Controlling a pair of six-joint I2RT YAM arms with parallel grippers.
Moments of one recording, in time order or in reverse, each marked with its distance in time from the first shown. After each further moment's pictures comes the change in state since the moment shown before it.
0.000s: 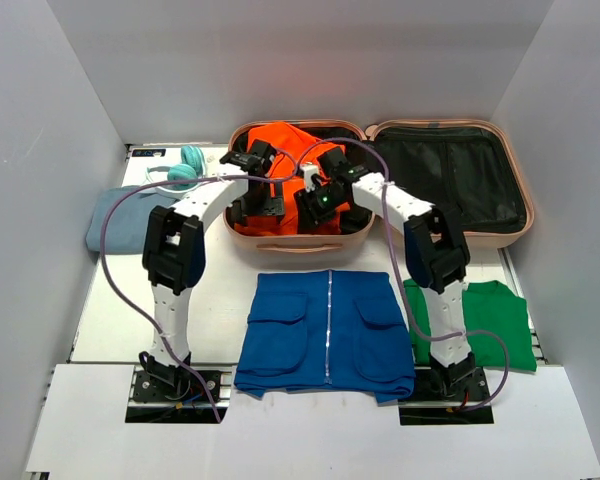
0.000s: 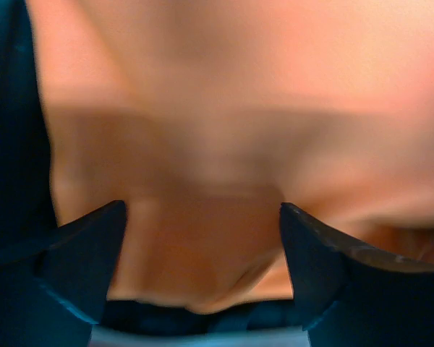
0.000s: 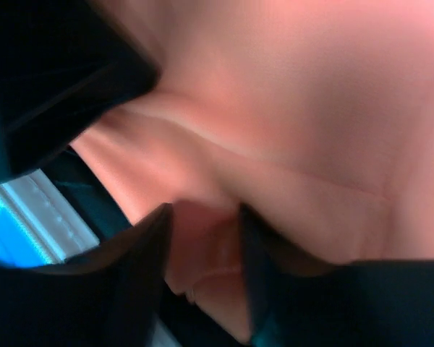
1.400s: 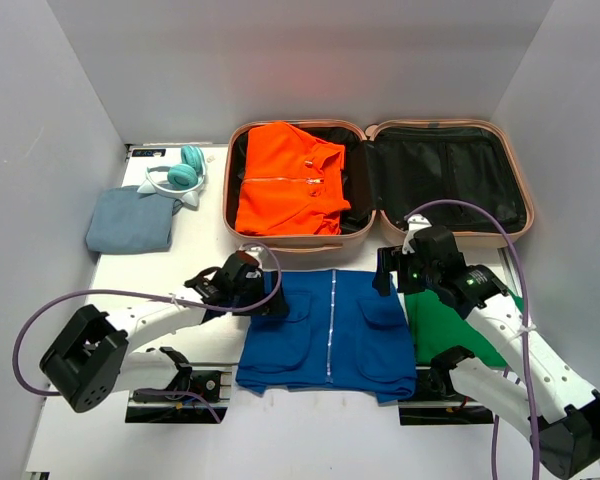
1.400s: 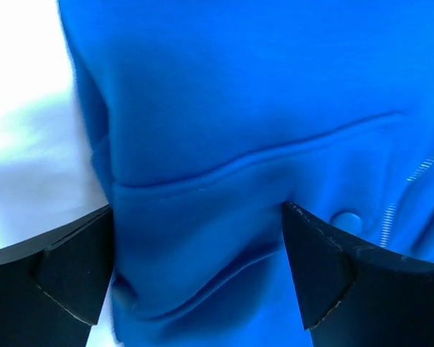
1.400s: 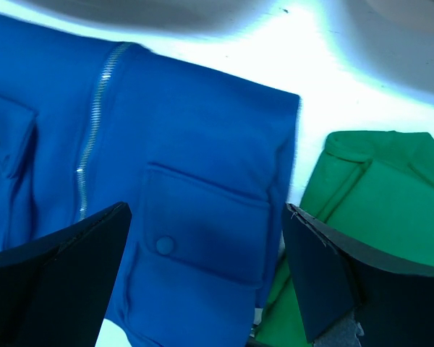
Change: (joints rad) left arm -0.297 -0.889 -1.311 0.743 0.199 -0.215; right arm -0.053 -1.299 -0.991 -0.068 0.492 0.271
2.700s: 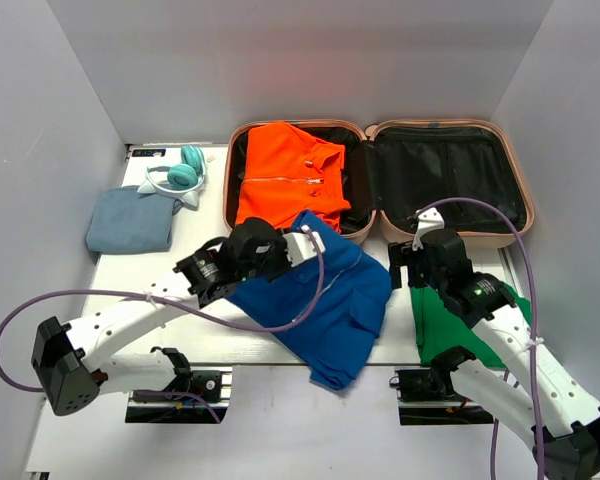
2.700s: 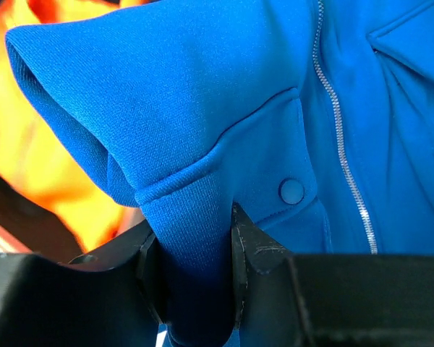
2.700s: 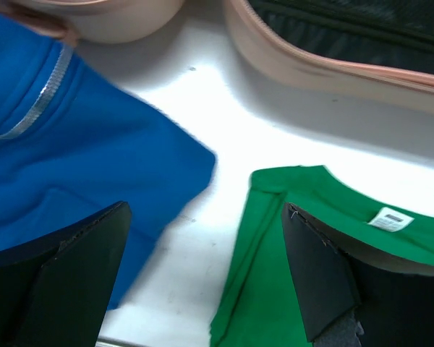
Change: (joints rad) left arm -0.179 -0.082 0.444 -0.138 -0.155 1.093; right arm -0.003 -0.079 -0.021 0.063 0.230 -0.129
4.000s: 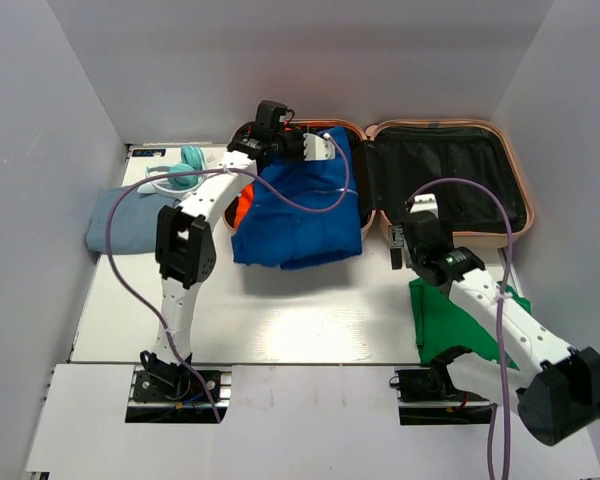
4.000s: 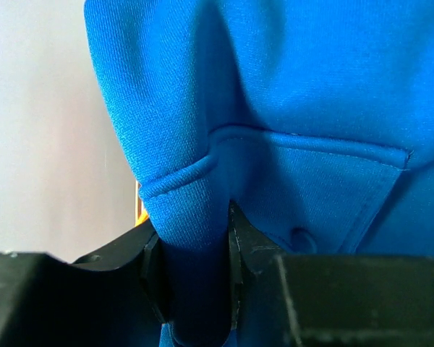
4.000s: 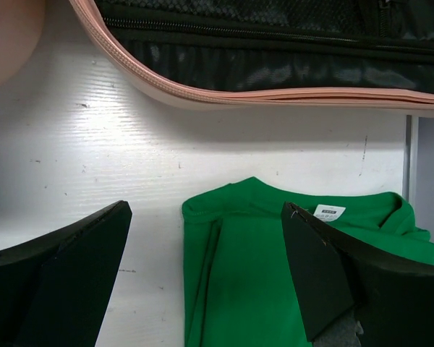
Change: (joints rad) left arm 0.447 1.042 1.162 -0.125 0.439 0.778; right arm -0.016 0.264 0.042 0.104 0.302 0.024
